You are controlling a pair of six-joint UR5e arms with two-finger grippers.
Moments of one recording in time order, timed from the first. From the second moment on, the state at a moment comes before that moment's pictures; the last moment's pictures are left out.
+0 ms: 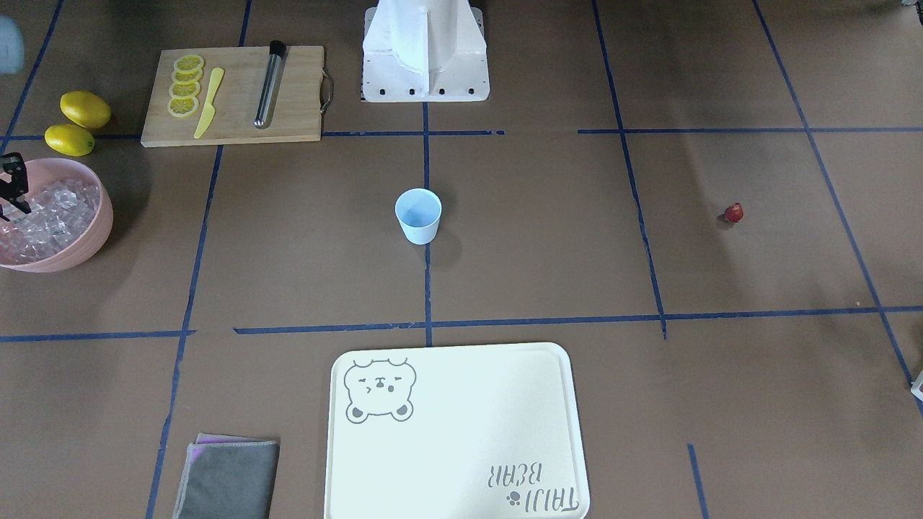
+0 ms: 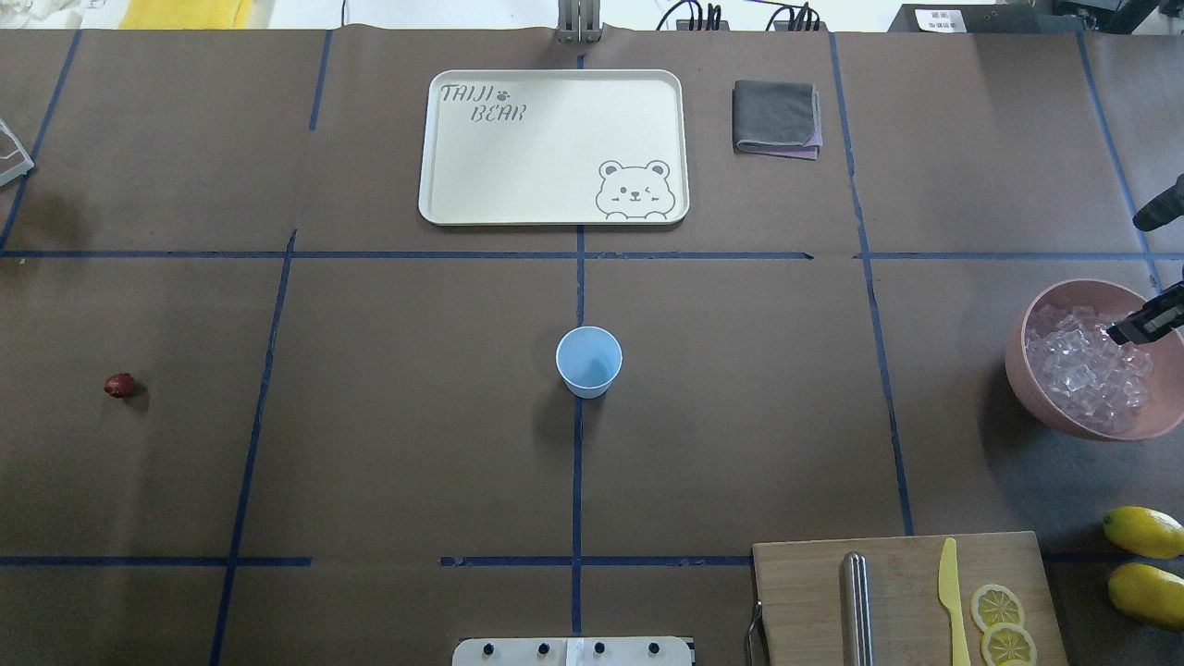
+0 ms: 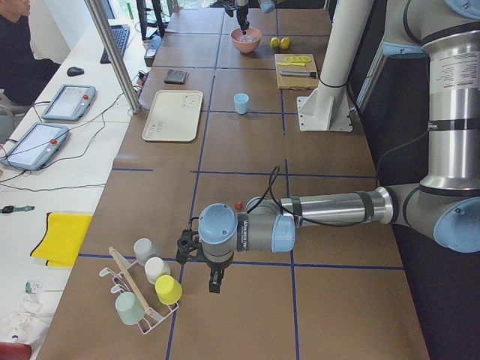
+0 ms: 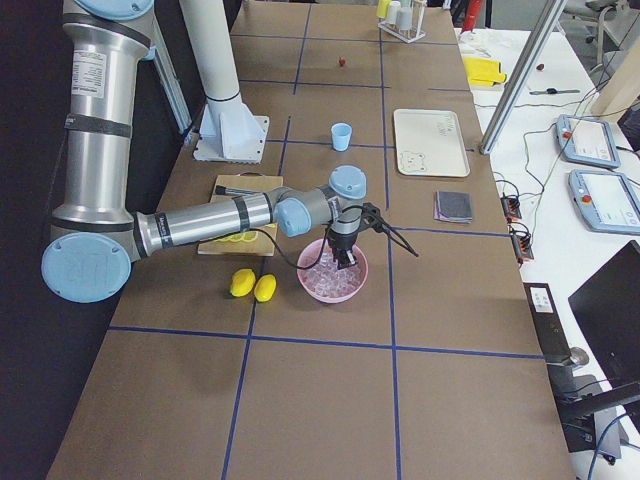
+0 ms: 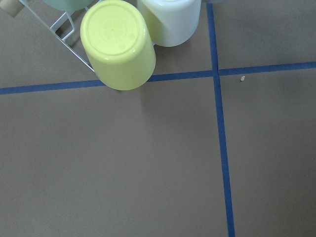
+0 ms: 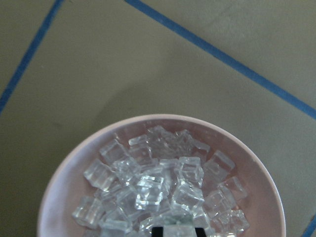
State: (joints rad) left arm -1.64 -1.46 -1.58 -1.70 -2.37 0.11; right arm 1.13 -1.70 1.94 -1.40 2.22 0.05
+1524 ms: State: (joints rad) left arm -1.55 -1.46 -1.61 -1.83 -2.43 0.12; right arm 0.53 -0.95 1.82 -1.41 1.91 1.39
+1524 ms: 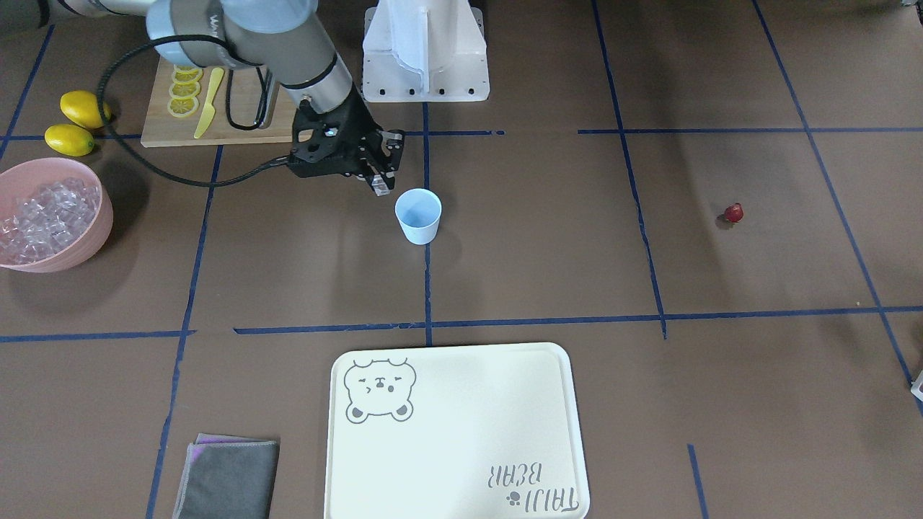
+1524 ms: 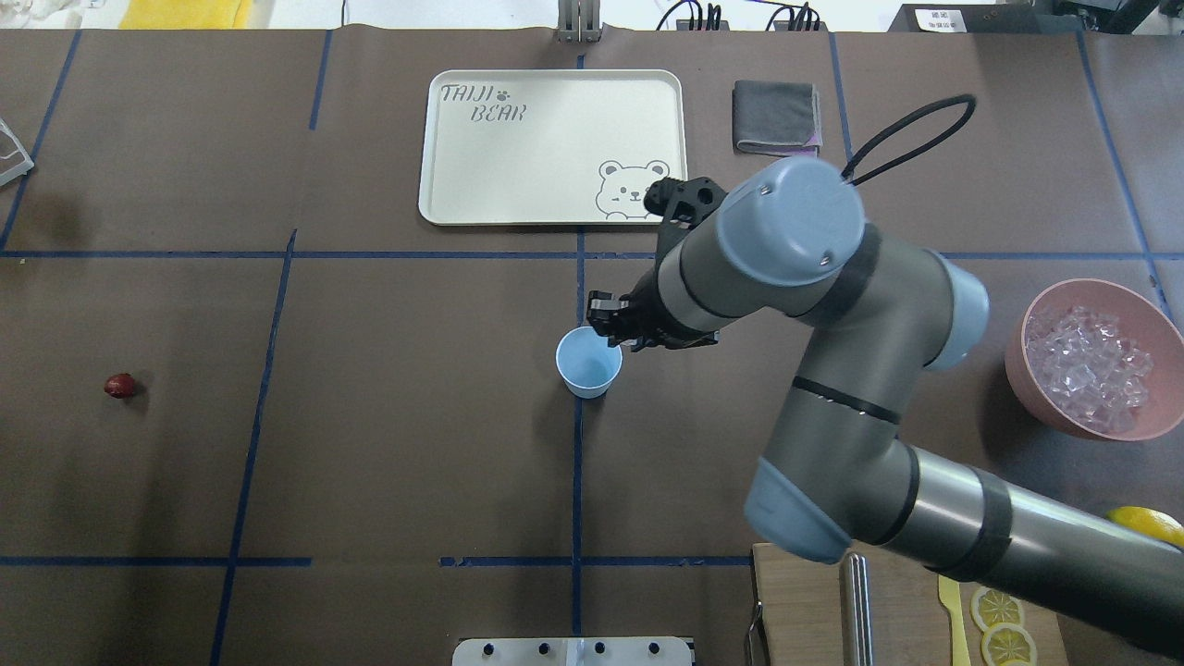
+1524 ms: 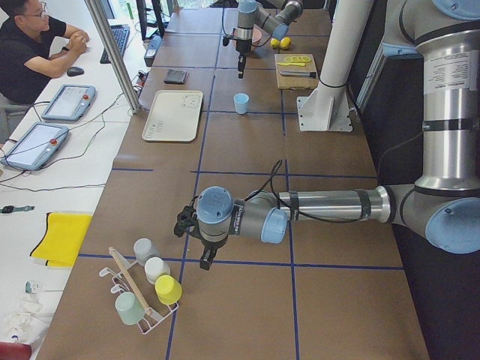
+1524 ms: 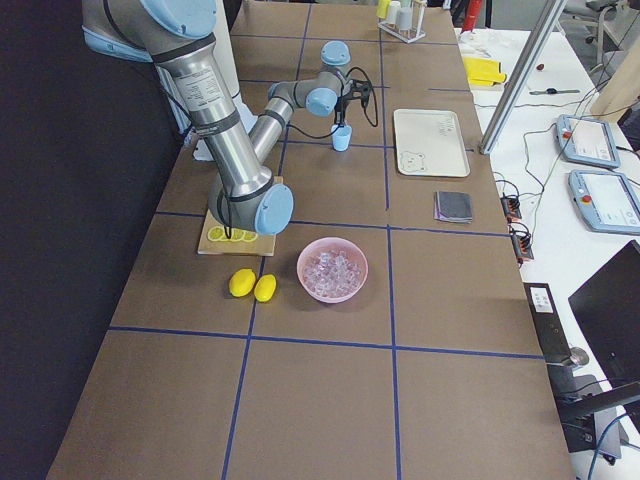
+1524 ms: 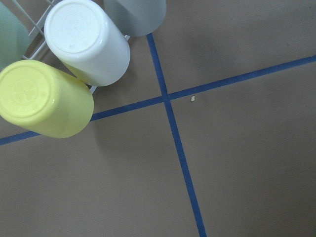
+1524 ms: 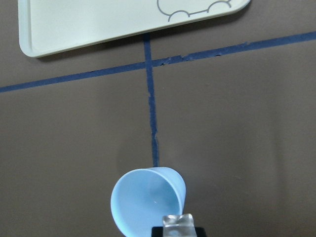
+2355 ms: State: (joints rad) left arm -1.55 -1.44 -1.62 -1.86 -2.44 0.12; right arm 0.48 -0.90 1.71 -1.41 1.82 1.38
